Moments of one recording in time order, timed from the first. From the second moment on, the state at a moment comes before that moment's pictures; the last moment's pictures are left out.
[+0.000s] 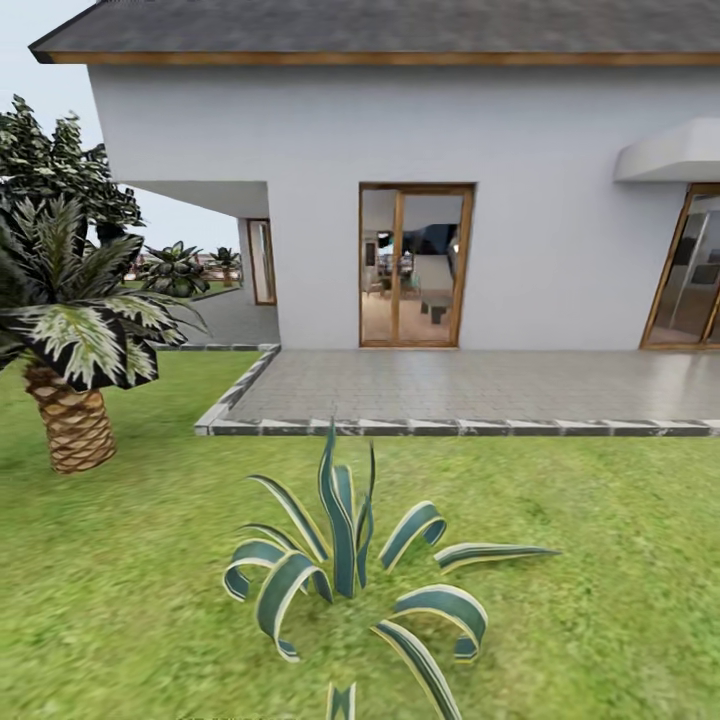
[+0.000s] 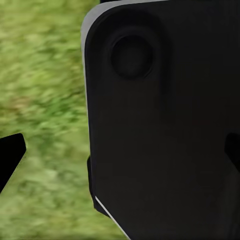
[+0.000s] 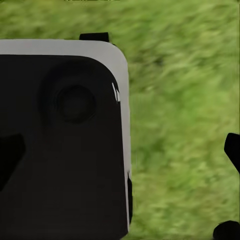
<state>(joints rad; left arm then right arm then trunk) 0.02 0.04 0.00 -0.01 -0.01 0.00 -0.04 -0.06 -0.07 0.00 0.05 -0.05 -0.01 0.01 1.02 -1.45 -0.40</state>
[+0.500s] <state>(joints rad) 0.02 0.04 0.00 -0.01 -0.01 0.00 -0.04 -0.06 -0.07 0.00 0.05 -0.04 -0.01 0.01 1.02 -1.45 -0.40</state>
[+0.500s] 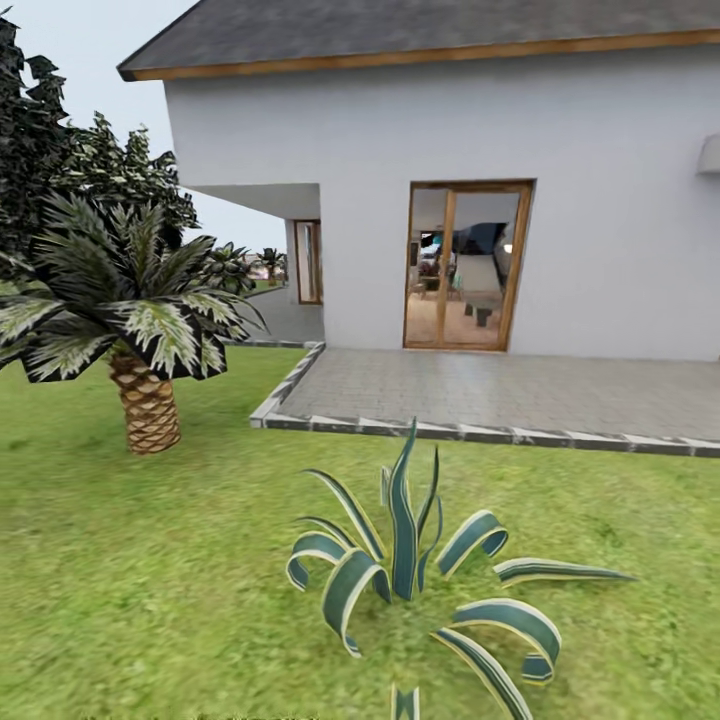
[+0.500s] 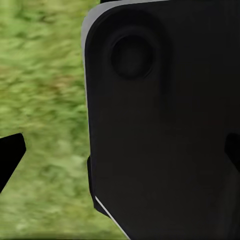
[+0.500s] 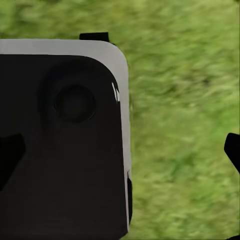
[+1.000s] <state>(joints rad) 0.02 0.04 0.00 -0.01 -0.01 0.00 -0.04 -0.06 -0.07 0.00 0.05 -0.04 -0.01 0.01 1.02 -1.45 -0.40</state>
